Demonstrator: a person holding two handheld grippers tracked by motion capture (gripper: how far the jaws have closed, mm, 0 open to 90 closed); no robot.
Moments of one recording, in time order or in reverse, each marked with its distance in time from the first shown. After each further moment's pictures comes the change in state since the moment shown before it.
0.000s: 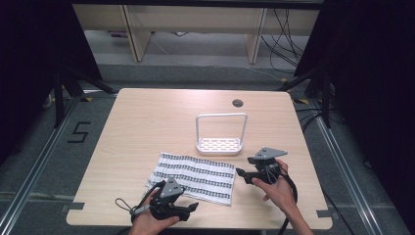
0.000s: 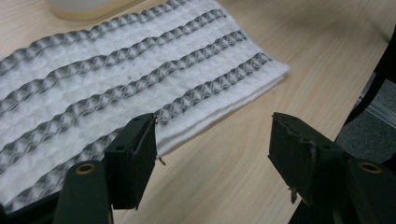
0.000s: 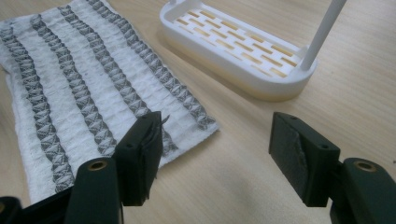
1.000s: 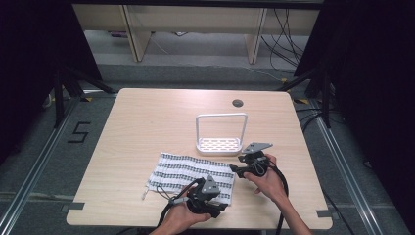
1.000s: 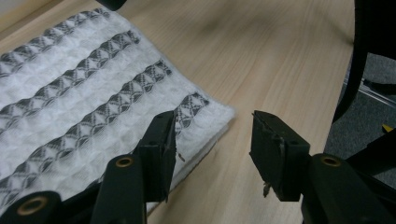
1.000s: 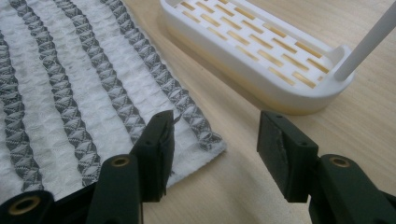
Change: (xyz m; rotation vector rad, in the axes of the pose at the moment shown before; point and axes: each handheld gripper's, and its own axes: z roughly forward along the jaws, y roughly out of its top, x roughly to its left) left arm -0.038 0.039 0.072 0.089 -0.138 0.130; right arm -0.003 0.016 0.034 0.085 0.020 -0.050
